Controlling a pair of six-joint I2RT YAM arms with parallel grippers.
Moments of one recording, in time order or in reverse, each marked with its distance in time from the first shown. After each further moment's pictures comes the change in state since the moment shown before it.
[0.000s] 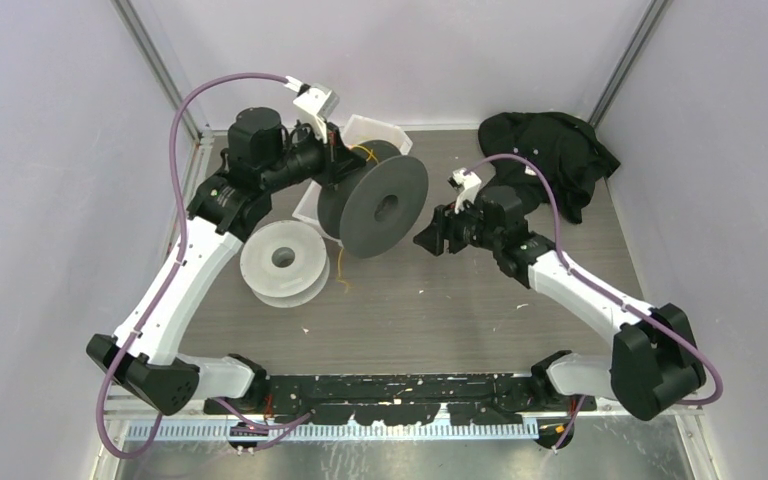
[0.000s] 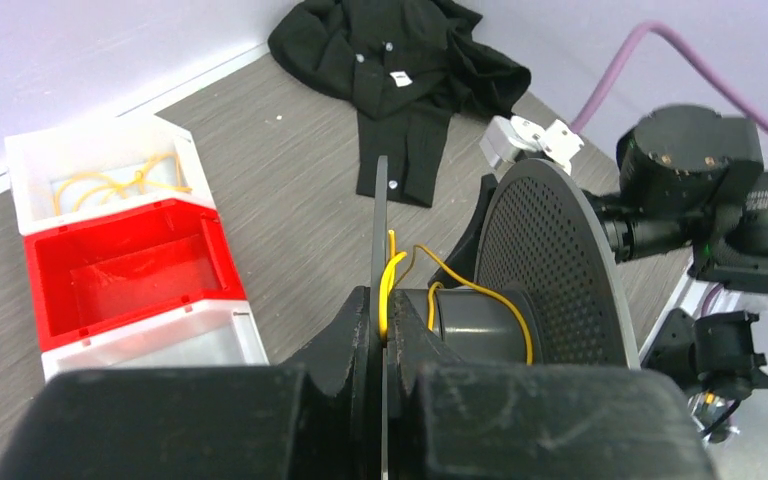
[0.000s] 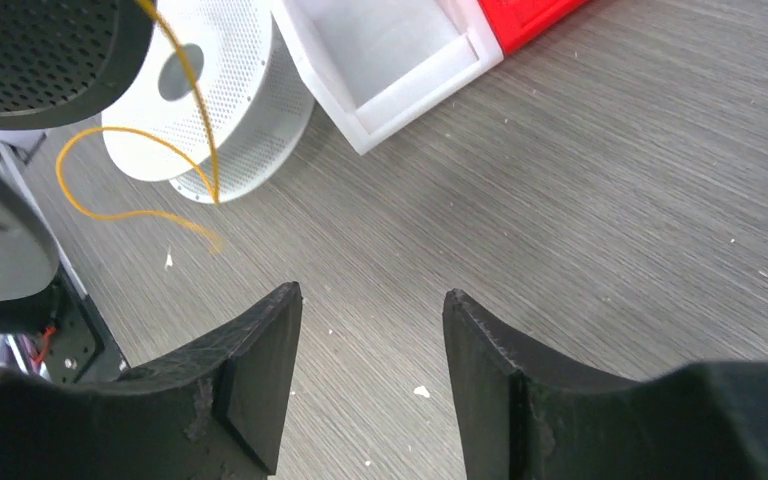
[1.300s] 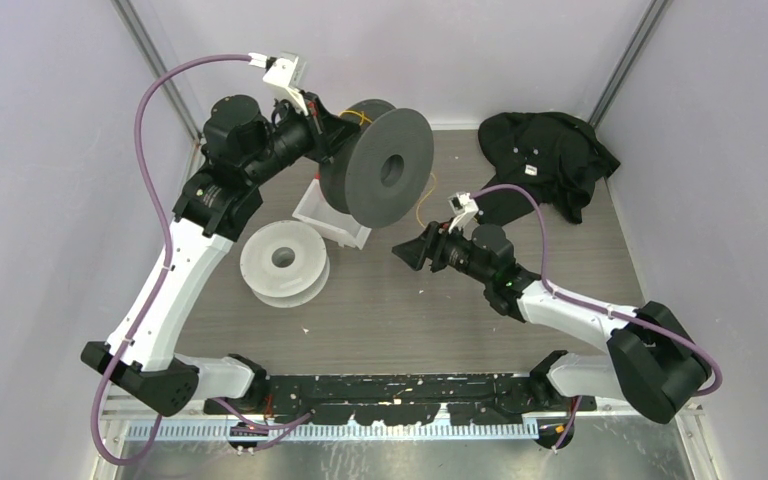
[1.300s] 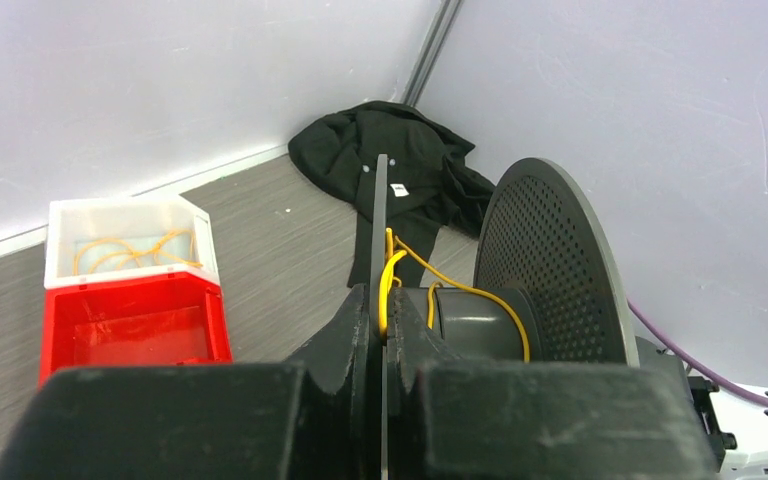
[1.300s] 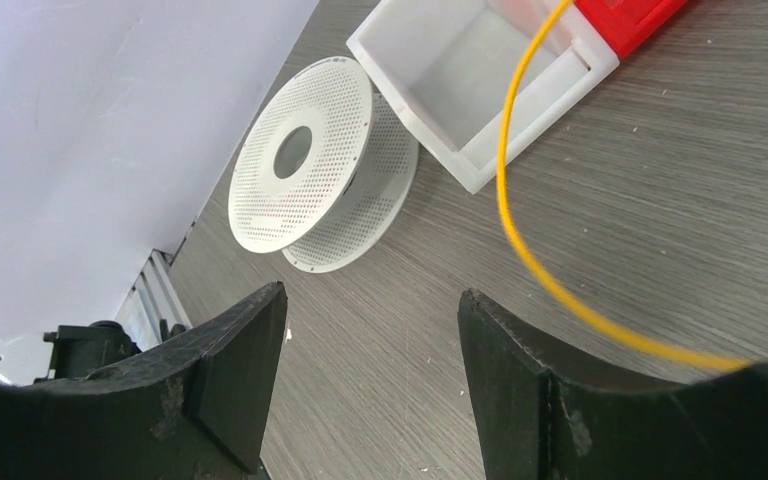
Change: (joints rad) left arm 0.001 -0.005 0.097 0.110 -0.117 -0.183; right arm 0.179 -0.039 -0.287 0.532 0.193 0.429
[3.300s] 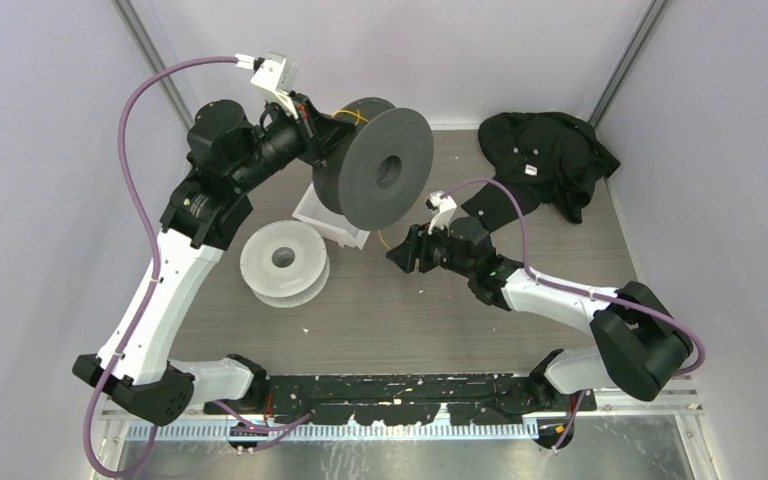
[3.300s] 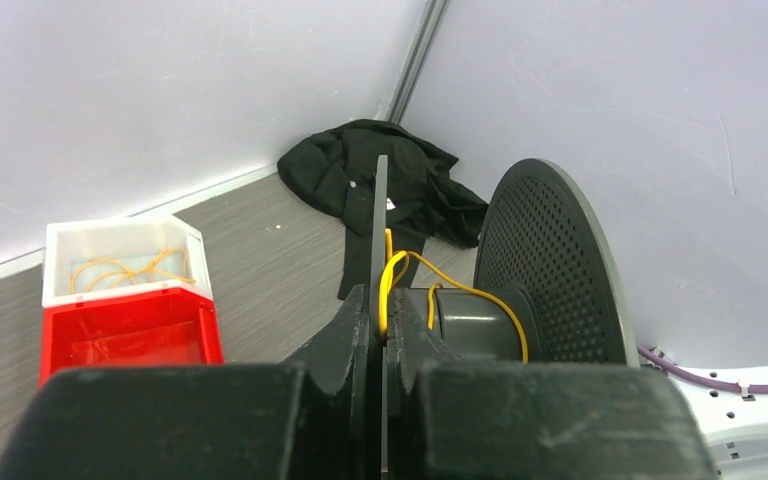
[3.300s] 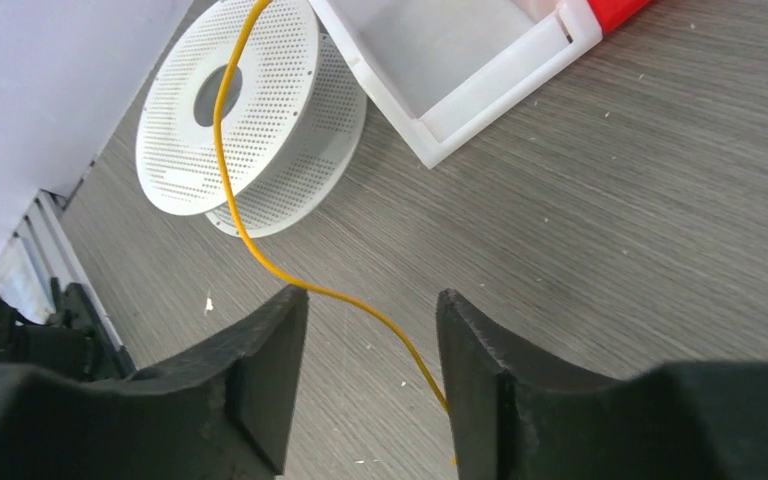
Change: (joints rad) left arm 0.000 -0.048 0.000 0.001 0.023 0.001; right arm 0.056 0.122 0.115 -0.143 0.051 -0.192
